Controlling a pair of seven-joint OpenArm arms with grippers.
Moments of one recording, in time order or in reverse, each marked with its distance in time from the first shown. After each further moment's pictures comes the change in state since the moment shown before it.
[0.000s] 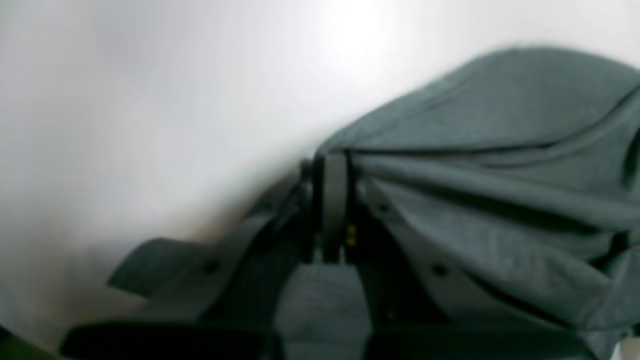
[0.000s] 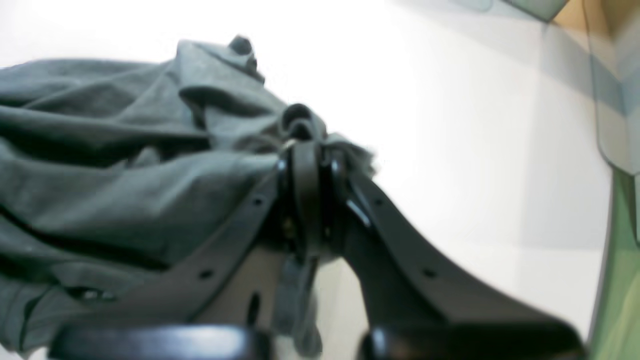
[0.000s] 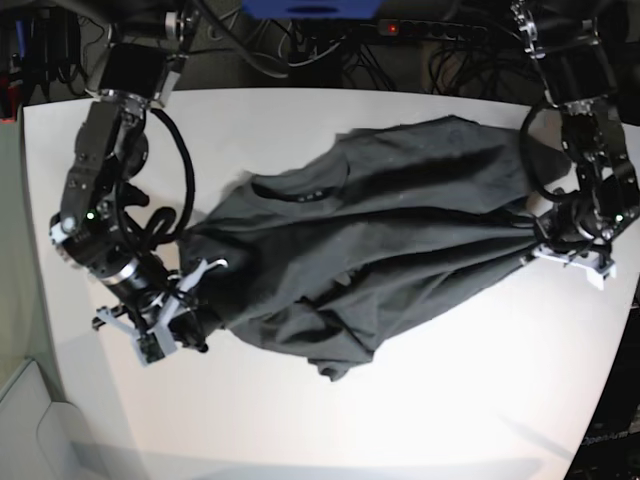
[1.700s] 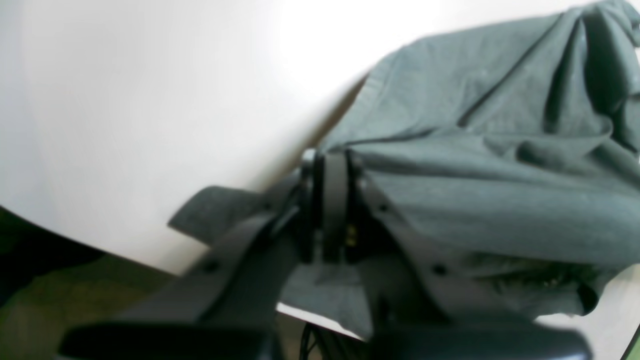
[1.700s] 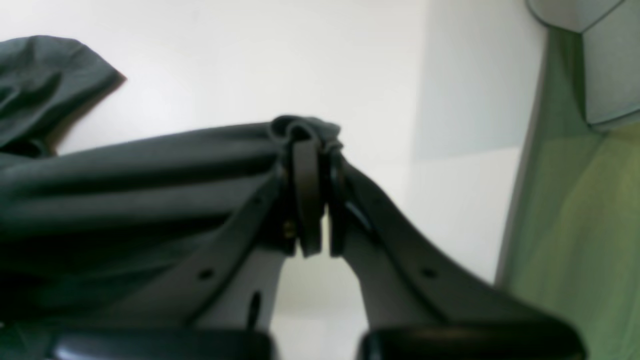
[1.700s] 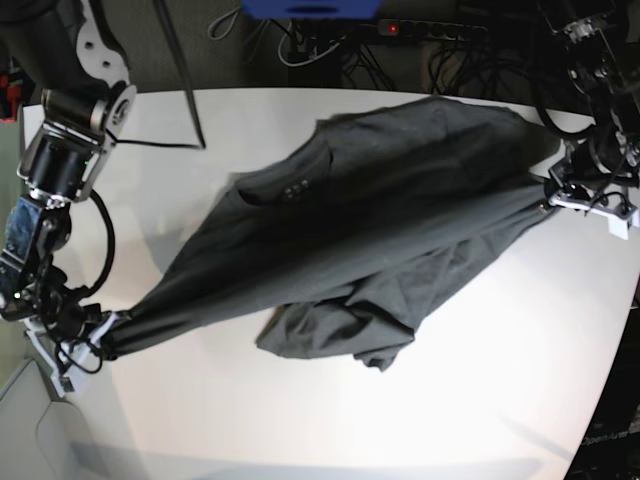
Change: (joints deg) left arm 16.1 2.6 -9.6 20.5 -8.1 -0.4 4.1; right arm 17.6 13.4 10.6 -31.9 -0.9 0.7 -3.7
